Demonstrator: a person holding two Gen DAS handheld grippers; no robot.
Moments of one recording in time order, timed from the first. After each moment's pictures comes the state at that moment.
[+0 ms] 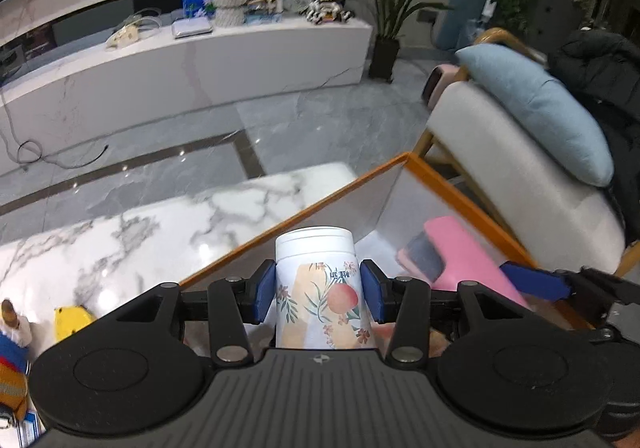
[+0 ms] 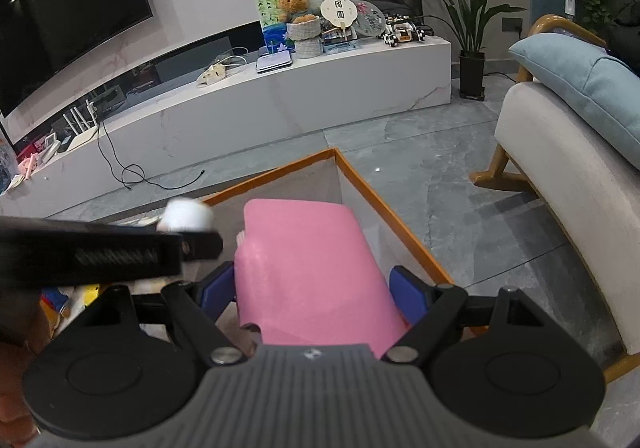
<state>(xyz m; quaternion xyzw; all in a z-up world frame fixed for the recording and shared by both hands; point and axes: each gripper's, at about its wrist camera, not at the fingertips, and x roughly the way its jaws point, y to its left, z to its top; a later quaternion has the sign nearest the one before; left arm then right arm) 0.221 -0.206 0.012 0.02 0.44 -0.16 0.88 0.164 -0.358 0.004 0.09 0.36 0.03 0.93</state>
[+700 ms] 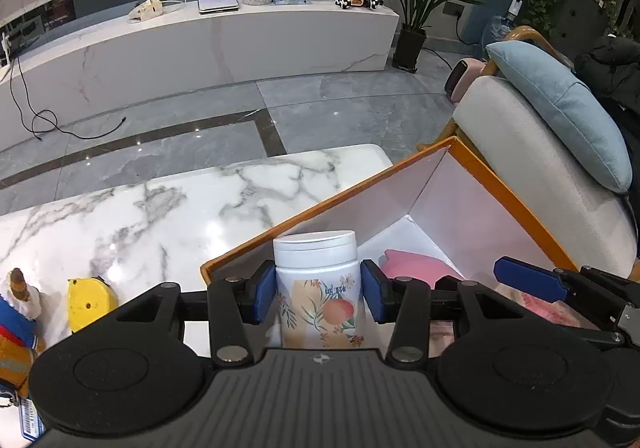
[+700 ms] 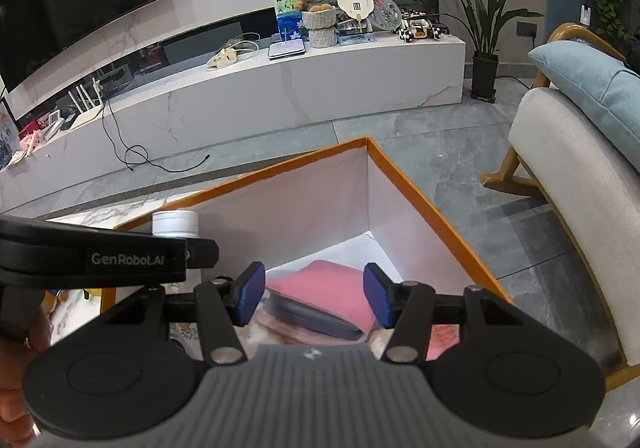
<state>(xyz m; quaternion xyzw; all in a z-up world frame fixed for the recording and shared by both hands) 0.223 -0.183 0.005 0.00 0.46 -0.13 0.88 0.170 -0.338 0.000 0.06 0.37 0.04 0.92</state>
